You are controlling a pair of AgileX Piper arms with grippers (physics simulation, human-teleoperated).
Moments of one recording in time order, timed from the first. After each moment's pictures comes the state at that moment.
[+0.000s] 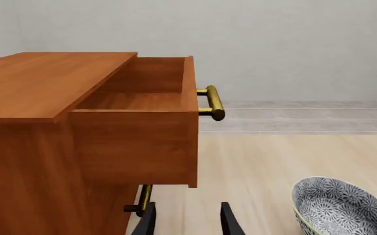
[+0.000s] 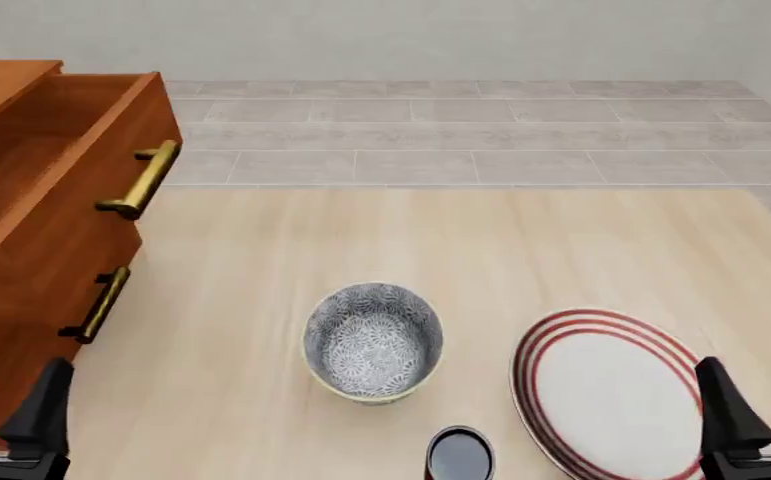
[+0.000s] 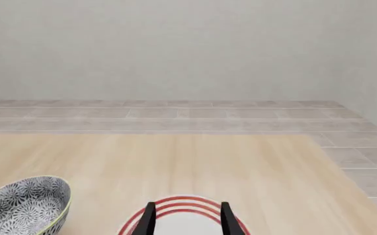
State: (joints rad) left arm 0.00 0.00 0.00 0.00 0.00; right arm 0.00 0.00 0.00 0.00 0.00
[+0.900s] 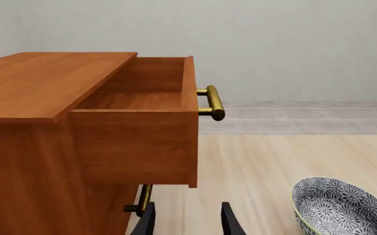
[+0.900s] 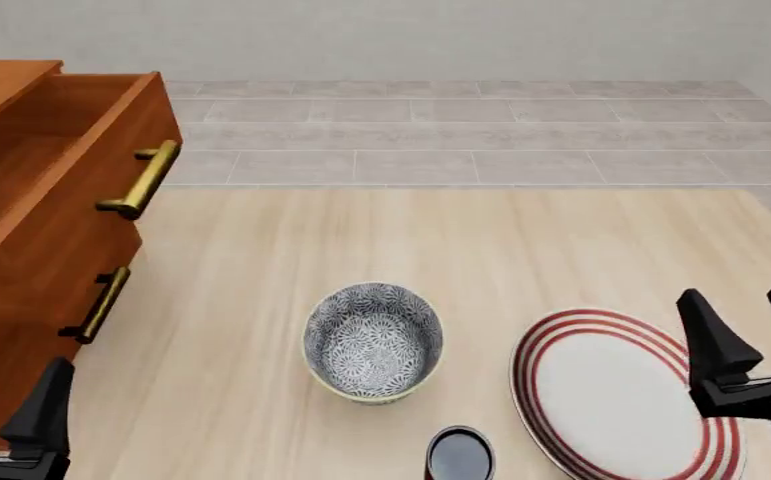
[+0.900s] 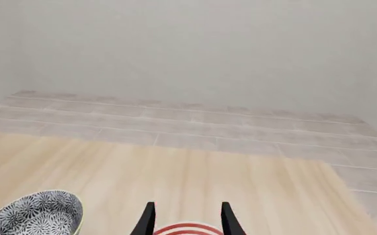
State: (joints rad) left arm 0.00 0.00 0.00 0.00 0.00; right arm 0.09 0.36 -0.17 -0.18 -0.05
